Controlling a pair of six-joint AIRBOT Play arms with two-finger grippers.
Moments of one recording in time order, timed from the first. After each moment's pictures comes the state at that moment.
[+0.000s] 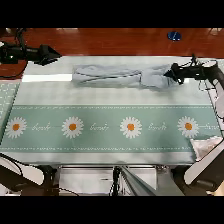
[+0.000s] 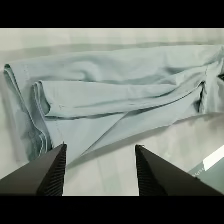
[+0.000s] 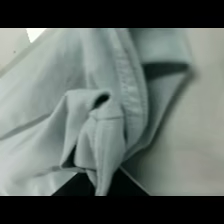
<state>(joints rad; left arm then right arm) 0.24 -1.84 1.78 0.64 -1.24 -1.07 -0.29 -2.11 1.76 -0.77 1.07 1.42</state>
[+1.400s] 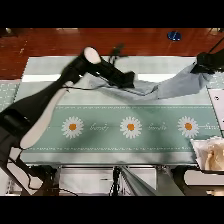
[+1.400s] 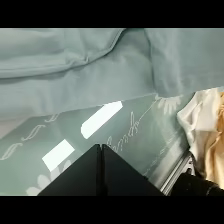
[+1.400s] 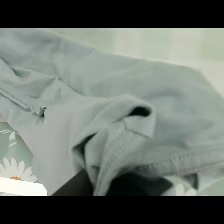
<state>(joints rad) -0.57 -1.87 1.78 0.77 -1.09 -1.53 -0.26 -1.51 1.76 -1.23 1.61 1.41</state>
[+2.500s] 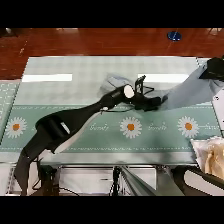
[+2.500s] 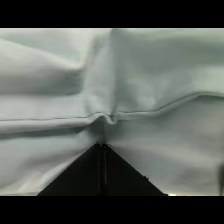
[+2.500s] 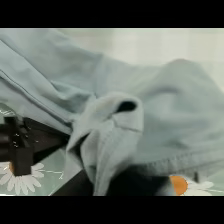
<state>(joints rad) -0.86 -2.10 1.78 0.61 -0.72 -1.69 -0.26 -1.25 1.57 -1.27 1.60 1.42</state>
